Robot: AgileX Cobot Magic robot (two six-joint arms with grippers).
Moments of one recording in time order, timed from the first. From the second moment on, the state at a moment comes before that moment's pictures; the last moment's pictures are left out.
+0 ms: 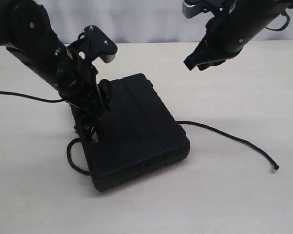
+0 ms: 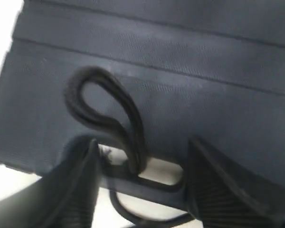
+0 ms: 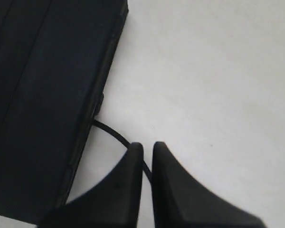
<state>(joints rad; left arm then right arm) -0.51 1.70 -1.13 -0.18 0.70 0.49 0.30 1.74 -1.43 0.09 0.89 -0.34</state>
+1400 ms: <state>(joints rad) -0.61 1.67 -1.09 -0.45 0.40 0.88 0.16 1.88 -1.17 -0.08 0.87 -0.46</state>
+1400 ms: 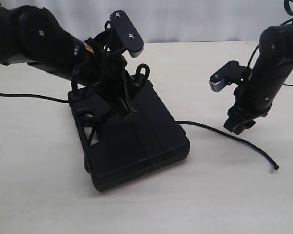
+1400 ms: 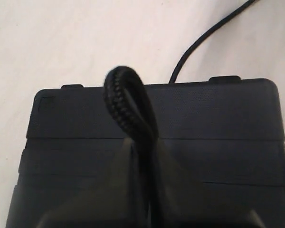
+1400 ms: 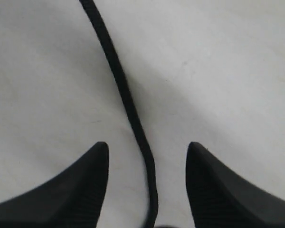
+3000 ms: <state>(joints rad) -0.62 1.70 -1.09 -0.63 0.63 1.38 0.04 2.01 -1.45 0.80 1.02 -0.65</state>
